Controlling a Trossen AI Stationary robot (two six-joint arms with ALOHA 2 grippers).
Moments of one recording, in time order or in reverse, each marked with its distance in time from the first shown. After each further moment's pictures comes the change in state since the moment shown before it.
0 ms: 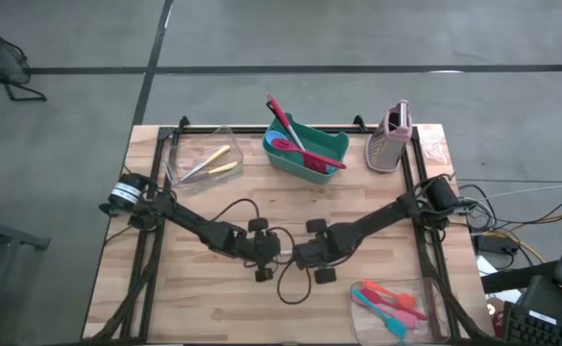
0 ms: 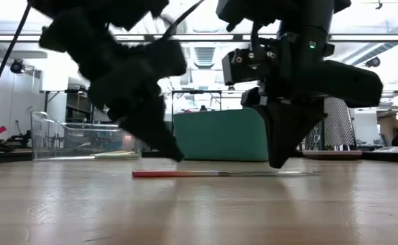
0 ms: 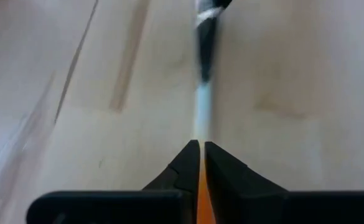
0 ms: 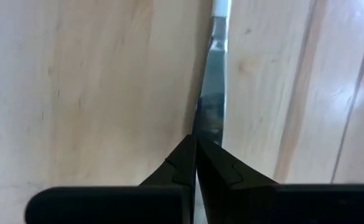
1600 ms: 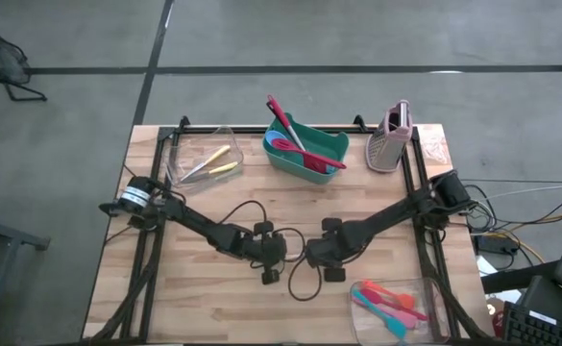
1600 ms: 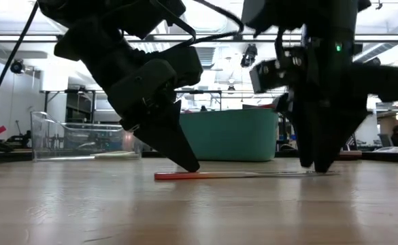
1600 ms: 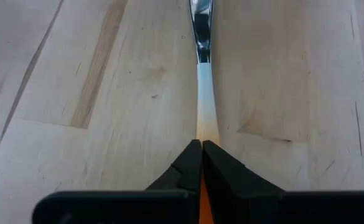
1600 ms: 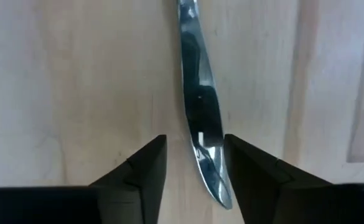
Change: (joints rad) left arm 0.004 0.175 0.048 0.015 0.075 -0.064; right arm 0.010 -0.090 -0.121 -0.035 -0.050 0.172
